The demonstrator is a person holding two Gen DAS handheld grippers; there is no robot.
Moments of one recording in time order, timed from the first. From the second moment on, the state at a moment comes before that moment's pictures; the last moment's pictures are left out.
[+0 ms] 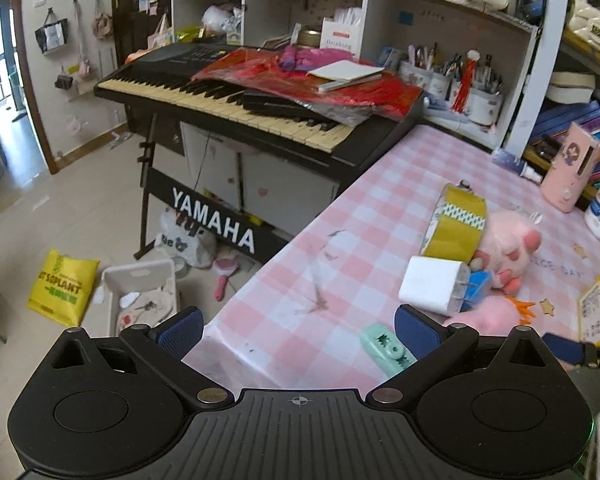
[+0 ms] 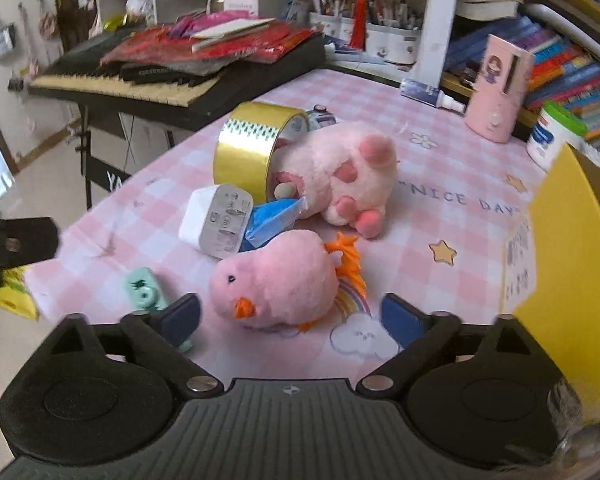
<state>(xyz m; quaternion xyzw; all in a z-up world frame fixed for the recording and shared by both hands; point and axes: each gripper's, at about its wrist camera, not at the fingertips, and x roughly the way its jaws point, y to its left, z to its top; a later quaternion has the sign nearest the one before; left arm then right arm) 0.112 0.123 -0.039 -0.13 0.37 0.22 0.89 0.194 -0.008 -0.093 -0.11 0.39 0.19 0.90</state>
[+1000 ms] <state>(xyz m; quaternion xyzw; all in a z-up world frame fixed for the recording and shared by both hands) 0.171 0.068 -0.083 -0.06 0.46 0.10 0.88 0.200 -0.063 -0.020 -0.05 0.25 0.17 0.95</state>
